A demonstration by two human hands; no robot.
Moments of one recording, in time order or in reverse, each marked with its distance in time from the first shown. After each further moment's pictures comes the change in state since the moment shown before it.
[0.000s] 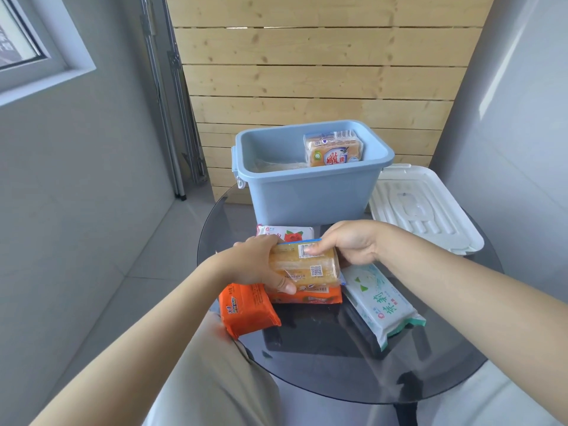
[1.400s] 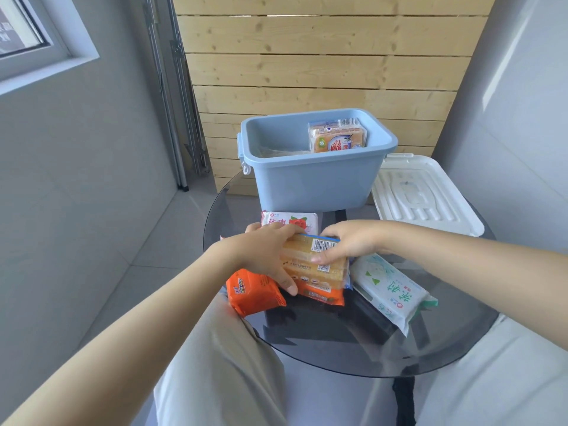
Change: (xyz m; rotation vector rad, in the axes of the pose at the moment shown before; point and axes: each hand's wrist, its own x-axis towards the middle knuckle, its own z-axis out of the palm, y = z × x) left_hand -0.013 0.012 0.006 0.233 0.015 0.112; right_hand -0.020 0.011 0.011 -0.667 0.044 -0.074
